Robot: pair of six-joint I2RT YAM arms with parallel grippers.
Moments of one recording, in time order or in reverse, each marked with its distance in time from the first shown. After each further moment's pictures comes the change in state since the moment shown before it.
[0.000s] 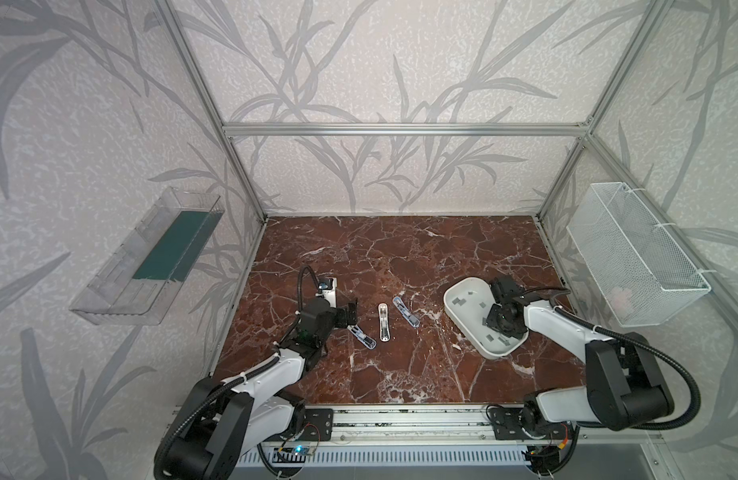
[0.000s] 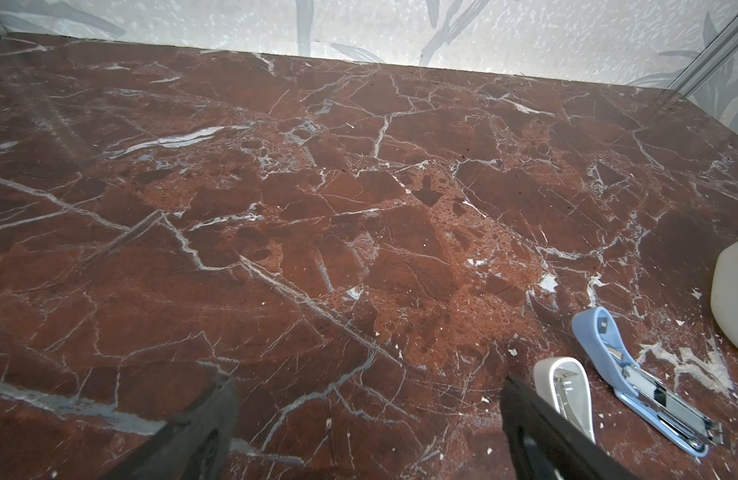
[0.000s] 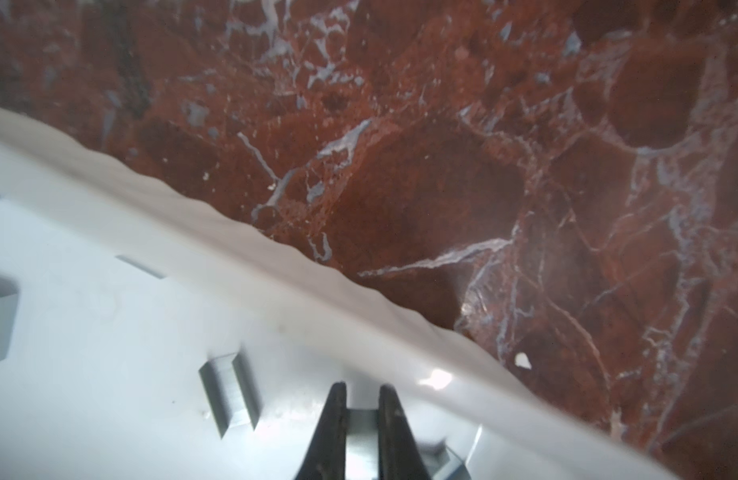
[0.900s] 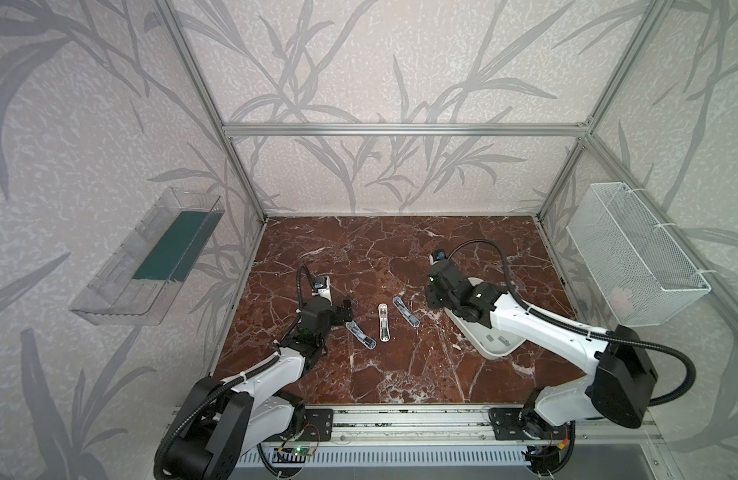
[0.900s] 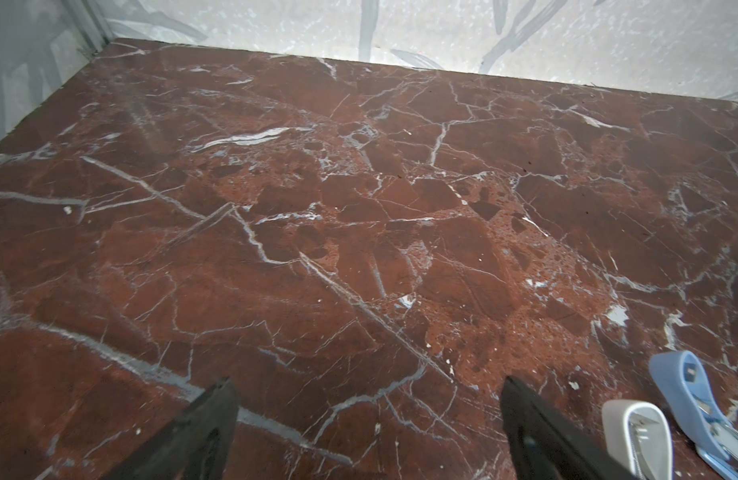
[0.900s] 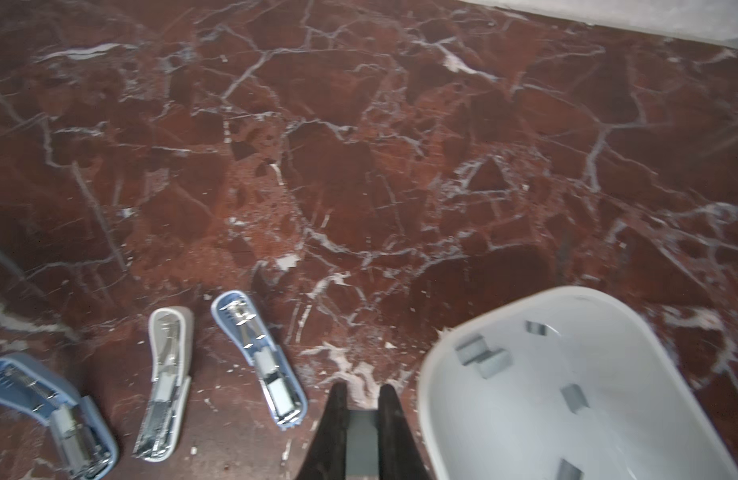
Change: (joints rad) left arm 0.002 -0.005 0.016 -0.053 -0.168 -0.045; right arm 0.611 0.134 0.403 0.173 0.148 -0.301
